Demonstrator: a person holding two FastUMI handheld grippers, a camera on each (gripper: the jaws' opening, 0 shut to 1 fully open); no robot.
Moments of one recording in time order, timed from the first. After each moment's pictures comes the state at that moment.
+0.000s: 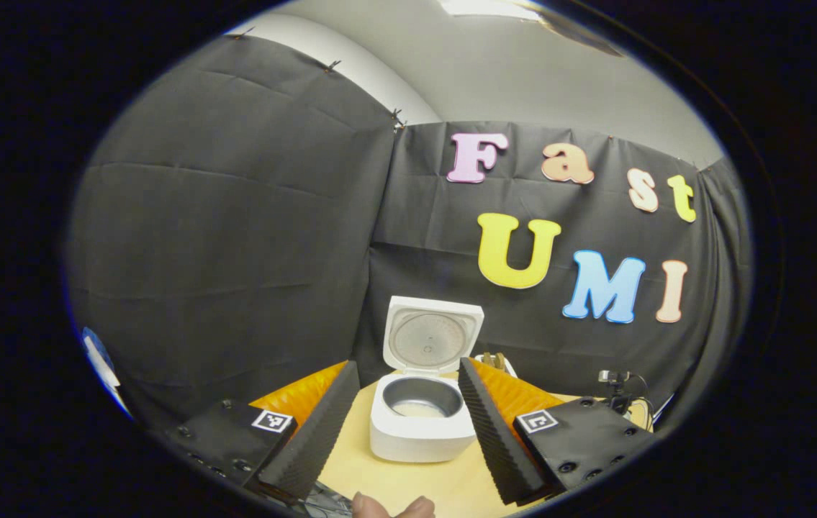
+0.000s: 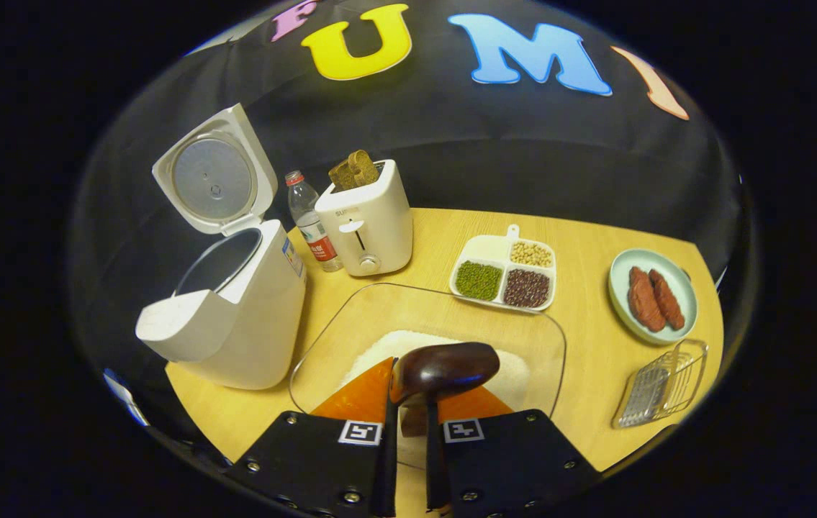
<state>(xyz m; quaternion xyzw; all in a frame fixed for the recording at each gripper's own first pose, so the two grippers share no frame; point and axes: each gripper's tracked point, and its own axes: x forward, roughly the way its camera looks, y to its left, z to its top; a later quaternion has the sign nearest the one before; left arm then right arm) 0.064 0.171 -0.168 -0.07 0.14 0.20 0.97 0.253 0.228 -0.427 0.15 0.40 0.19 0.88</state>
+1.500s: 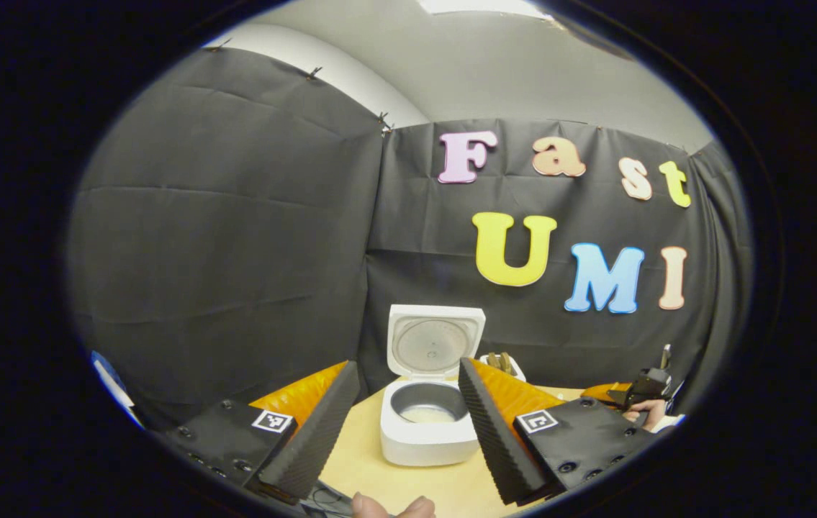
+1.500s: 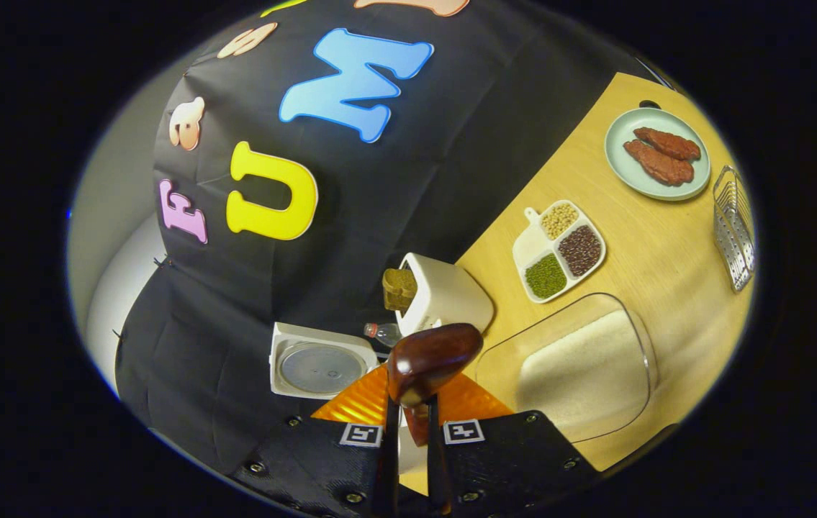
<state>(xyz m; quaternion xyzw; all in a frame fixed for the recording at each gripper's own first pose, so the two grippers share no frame) 0.071 0.181 -0.149 -0.03 0.14 0.19 0.97 0.294 0.223 -0.281 0.57 0.32 0.17 0.74</state>
